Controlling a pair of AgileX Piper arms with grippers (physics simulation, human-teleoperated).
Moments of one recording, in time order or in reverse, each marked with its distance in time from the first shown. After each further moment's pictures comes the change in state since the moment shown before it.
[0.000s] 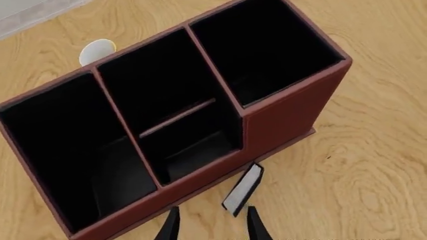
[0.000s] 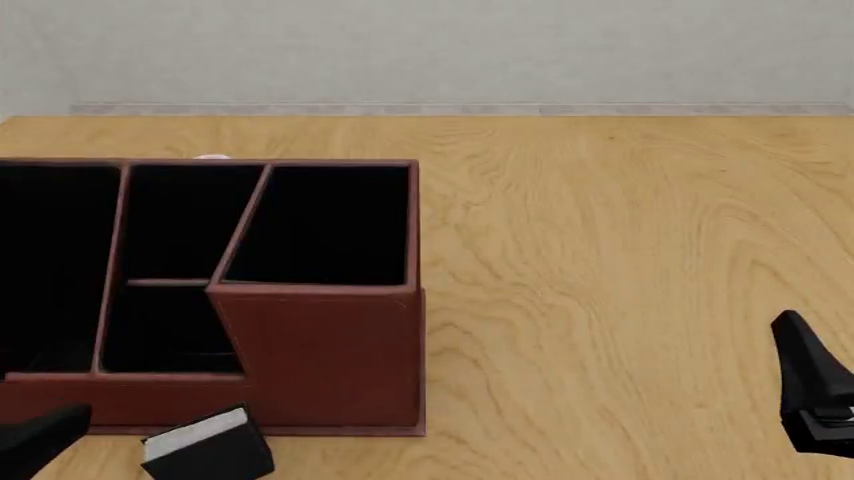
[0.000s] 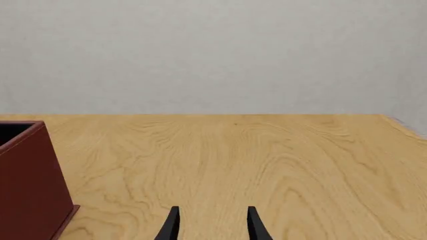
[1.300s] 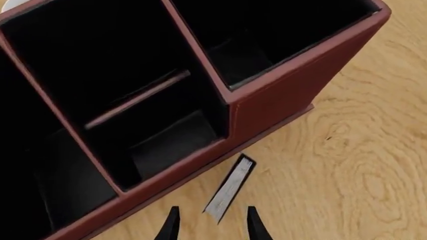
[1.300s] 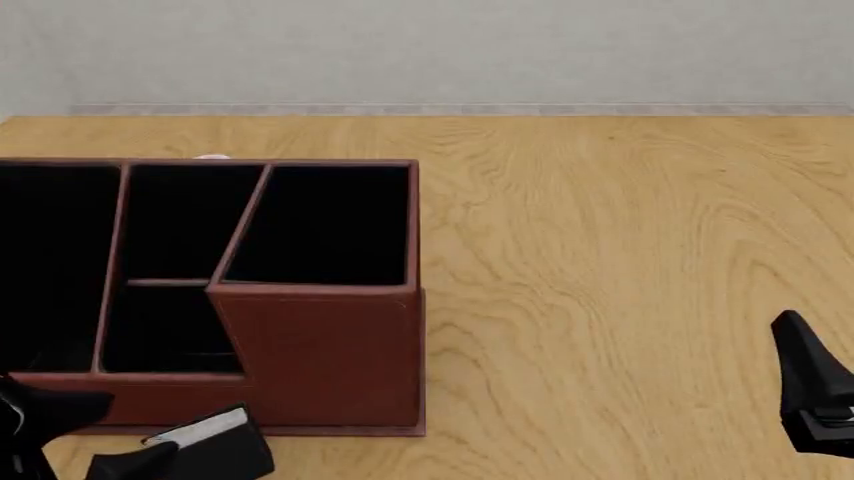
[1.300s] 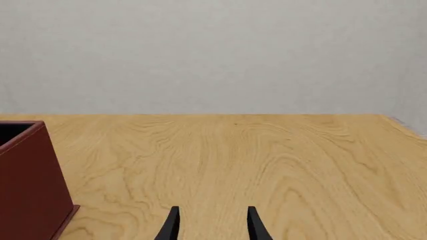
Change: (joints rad) left arm -0.088 0.114 0.236 -0.194 -0.066; right arm 0.000 0.000 0.000 0.000 0.000
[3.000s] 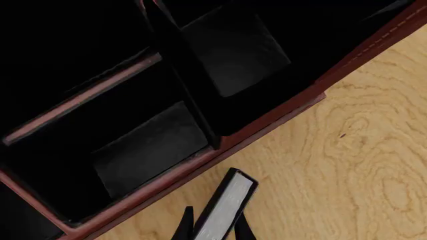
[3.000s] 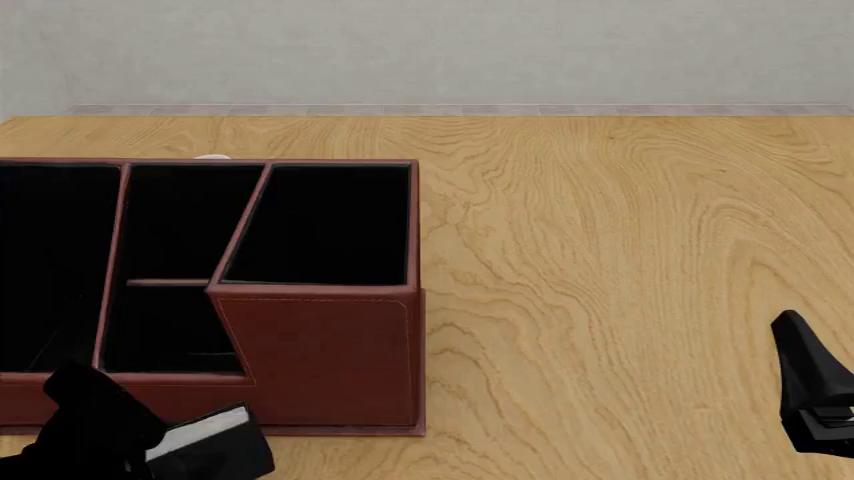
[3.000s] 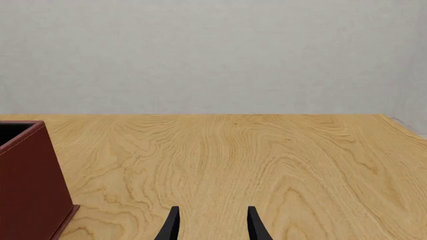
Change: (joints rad) left arm -0.065 0.307 0.183 -0.371 -0.073; right arm 0.000 0.000 0.000 0.000 0.000
